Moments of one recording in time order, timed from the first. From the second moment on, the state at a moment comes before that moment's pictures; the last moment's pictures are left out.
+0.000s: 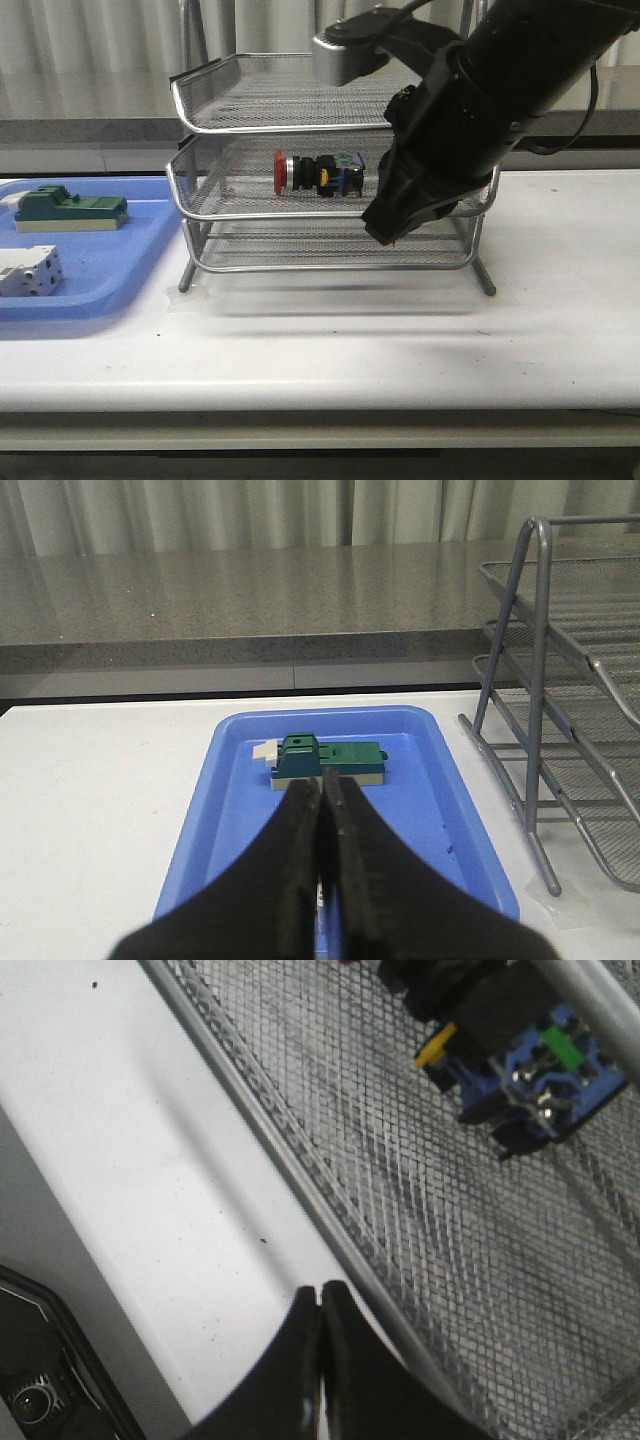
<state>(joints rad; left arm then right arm) 0.00 0.39 -0.27 -0.33 0.07 0.34 0.51 1.65 -1.01 0.34 0.35 -0.76</state>
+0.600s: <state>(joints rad) 0.00 0.39 -0.27 -0.33 0.07 0.34 0.42 1.45 -1.01 0.41 0.50 -0.60</state>
